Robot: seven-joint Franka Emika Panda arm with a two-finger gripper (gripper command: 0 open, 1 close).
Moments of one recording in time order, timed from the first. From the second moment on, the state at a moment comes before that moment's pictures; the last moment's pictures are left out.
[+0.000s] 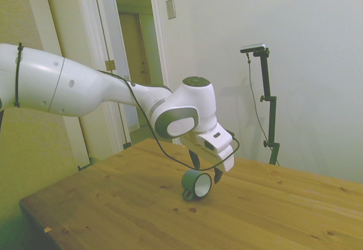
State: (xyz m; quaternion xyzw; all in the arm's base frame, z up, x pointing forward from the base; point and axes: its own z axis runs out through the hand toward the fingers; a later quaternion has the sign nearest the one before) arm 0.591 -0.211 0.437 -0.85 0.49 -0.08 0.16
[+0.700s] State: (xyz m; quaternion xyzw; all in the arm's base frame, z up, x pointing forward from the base) arm 0.624 -0.183 0.398 -0.86 0.44 -0.02 0.26
